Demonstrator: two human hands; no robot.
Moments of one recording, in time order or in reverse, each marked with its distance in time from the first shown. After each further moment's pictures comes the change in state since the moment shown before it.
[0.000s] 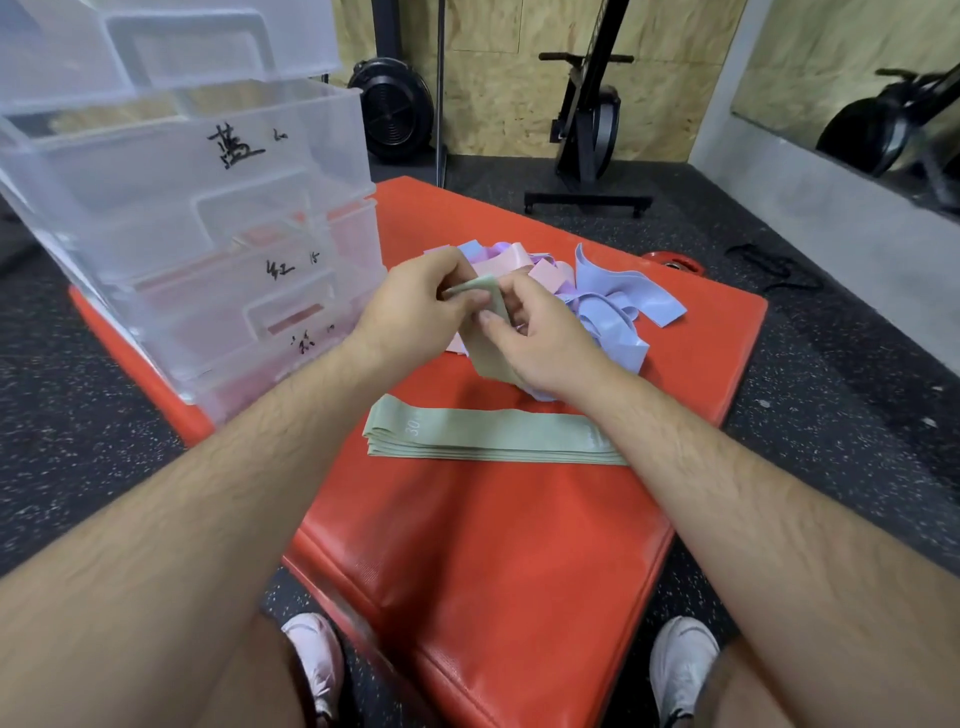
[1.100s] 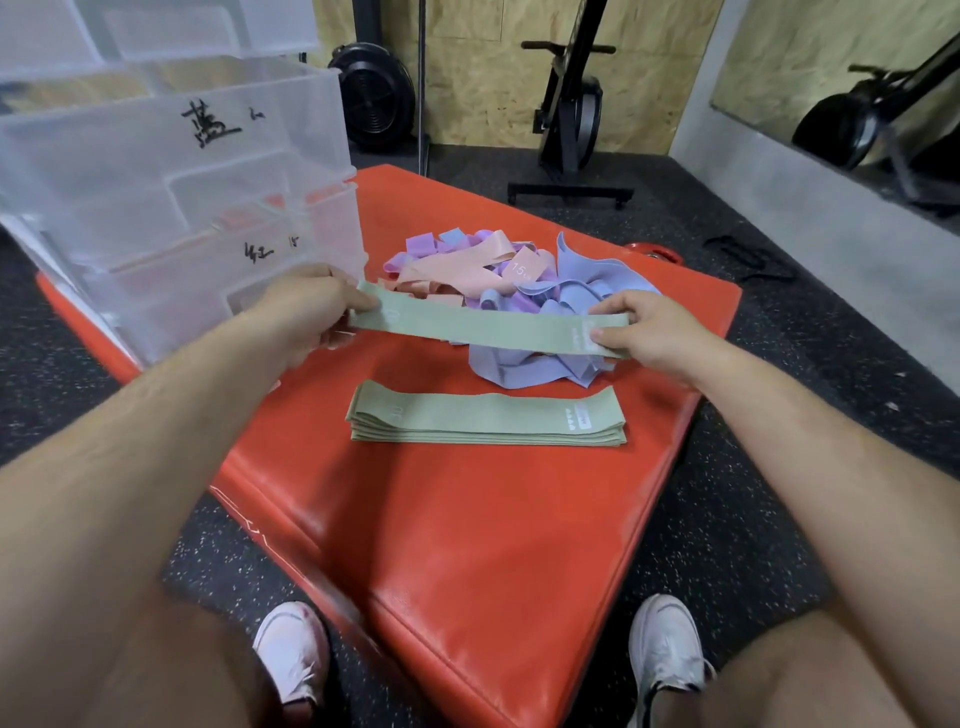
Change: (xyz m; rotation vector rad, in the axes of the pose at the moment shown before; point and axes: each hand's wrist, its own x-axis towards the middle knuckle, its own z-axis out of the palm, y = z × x) left_hand -0.008 -0.046 -0.046 -0.433 0.032 -0.670; right_hand -0.026 0.068 -0.102 -0.014 0.035 0.452
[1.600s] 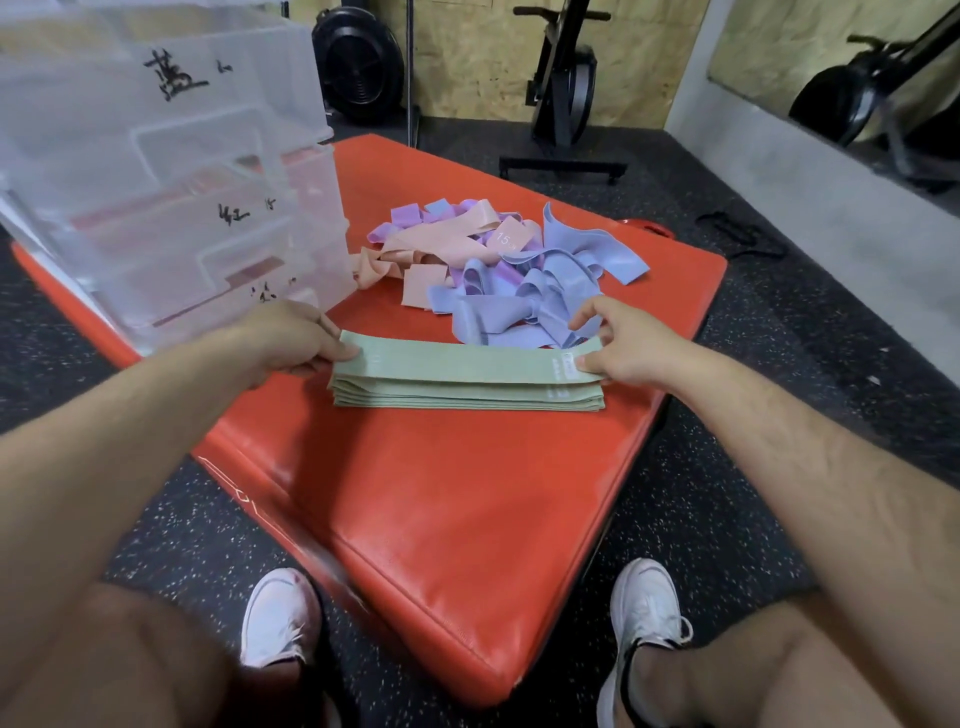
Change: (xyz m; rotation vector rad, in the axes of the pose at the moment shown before) left_hand -0.015 -0.051 -0.009 0.380 -0.147 -0.128; right_hand -0.036 0.018 0.006 -0.402 -0.150 -0.040
